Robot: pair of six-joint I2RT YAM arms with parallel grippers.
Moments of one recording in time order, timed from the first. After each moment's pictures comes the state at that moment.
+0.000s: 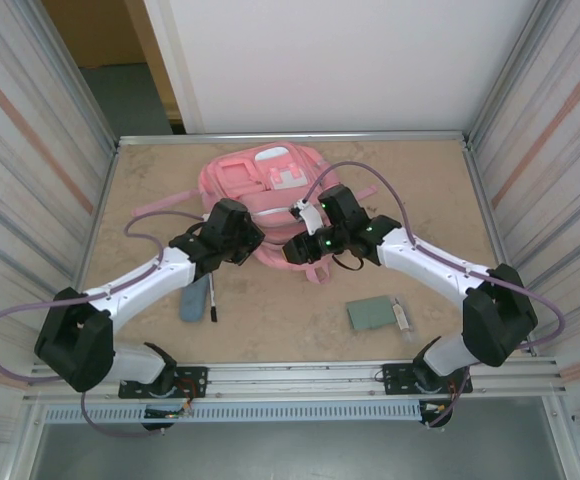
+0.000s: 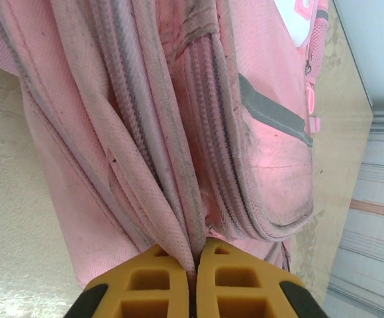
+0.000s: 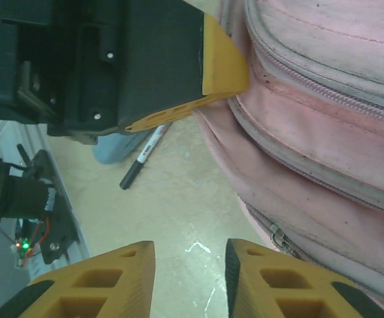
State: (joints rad) left arm -0.62 1.35 0.88 -0.28 -0.01 -1.25; right arm 0.70 1.47 1.07 -0.37 -0.52 0.24
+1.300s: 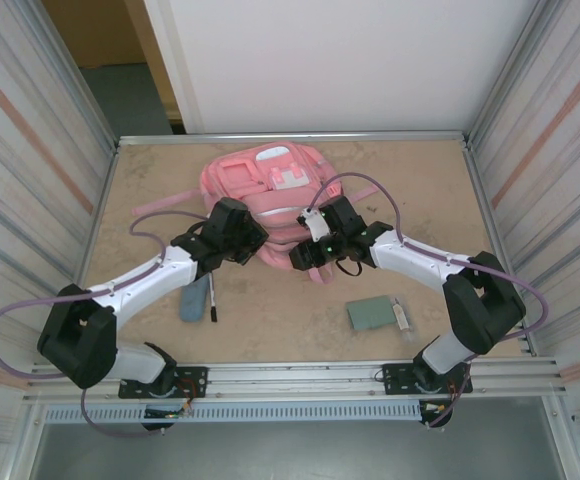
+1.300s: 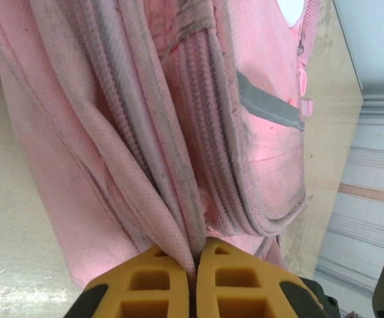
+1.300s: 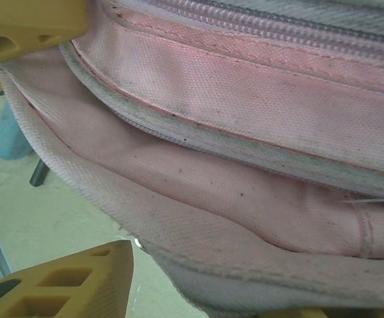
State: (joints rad) left arm -0.62 1.37 0.88 -0.24 0.06 -1.26; right arm 0.67 1.56 0.98 -0.30 -0.39 0.23
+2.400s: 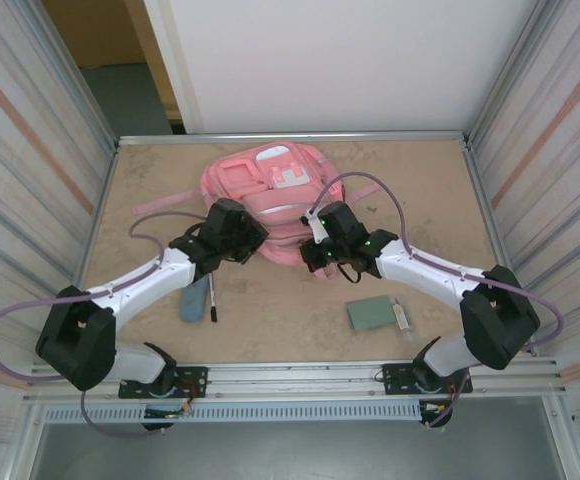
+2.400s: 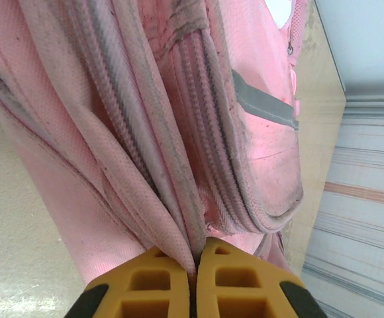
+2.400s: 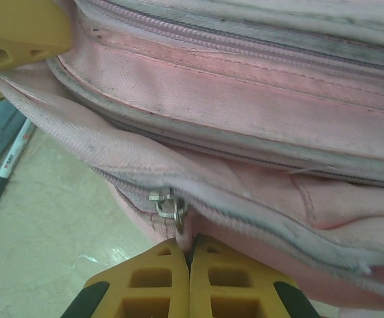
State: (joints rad) left arm -0.59 1.35 0.85 -0.18 0.08 -1.25; right arm 0.72 1.45 0.92 -0.29 -0.13 0.28
